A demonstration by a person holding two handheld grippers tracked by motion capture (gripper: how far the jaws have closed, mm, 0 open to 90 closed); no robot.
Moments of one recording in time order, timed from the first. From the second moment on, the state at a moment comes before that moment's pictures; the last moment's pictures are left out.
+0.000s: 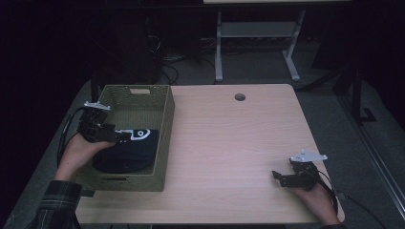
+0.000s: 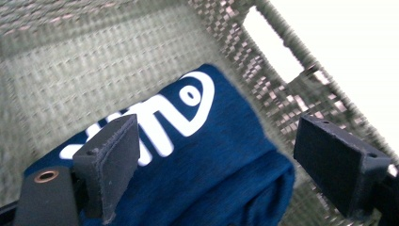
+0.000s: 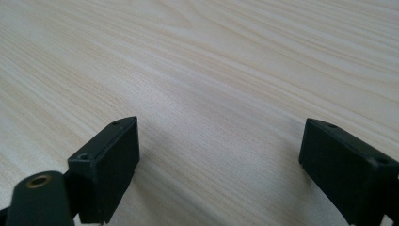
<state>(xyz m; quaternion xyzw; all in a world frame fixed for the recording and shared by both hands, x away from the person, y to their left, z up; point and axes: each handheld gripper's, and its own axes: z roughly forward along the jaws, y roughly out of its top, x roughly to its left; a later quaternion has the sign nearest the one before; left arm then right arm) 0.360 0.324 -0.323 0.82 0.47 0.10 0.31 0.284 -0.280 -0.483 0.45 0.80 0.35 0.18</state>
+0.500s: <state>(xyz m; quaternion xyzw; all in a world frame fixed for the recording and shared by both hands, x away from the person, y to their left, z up) 0.359 0.259 -0.318 0.83 0.41 0.09 0.36 0.284 -0.280 -0.483 0.45 0.80 0.35 0.18</state>
